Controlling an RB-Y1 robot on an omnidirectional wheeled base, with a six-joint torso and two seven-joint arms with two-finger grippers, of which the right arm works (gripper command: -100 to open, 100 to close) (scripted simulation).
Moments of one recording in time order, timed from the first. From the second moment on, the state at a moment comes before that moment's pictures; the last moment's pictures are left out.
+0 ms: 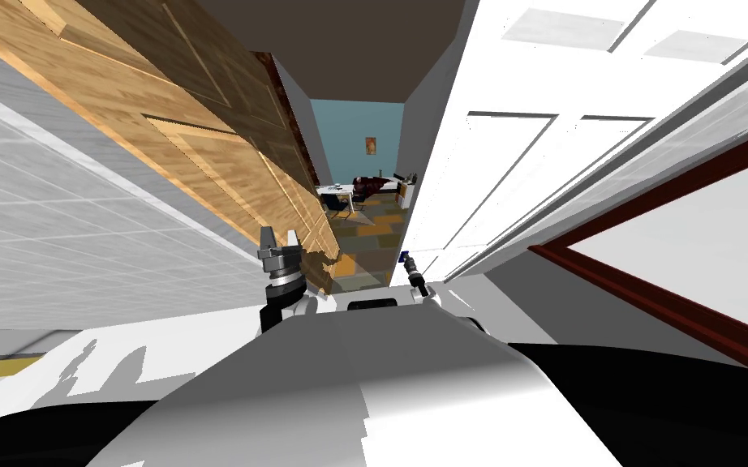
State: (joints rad) arm -0.14 -0.15 -0.16 -0.60 0.24 -0.84 -0.29
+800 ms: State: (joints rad) arm -0.14 -0.14 -0.21 -0.60 0.21 -0.83 -0.26
